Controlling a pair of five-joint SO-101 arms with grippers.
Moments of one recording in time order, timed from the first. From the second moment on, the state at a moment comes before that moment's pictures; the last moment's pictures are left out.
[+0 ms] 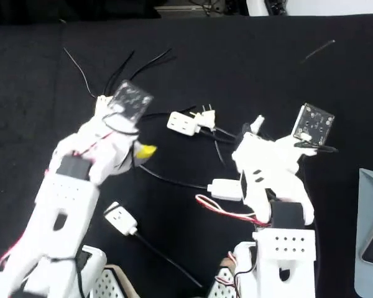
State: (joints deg) left arm 7.6 -40.7 48.2 45.5 -24.3; right arm 2.2 -68.8 67.1 42.9 -22.2
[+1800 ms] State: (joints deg) left arm 19.9 16.8 24.7 12.7 -45.1; right arm 2.6 -68.8 67.1 42.6 -22.4
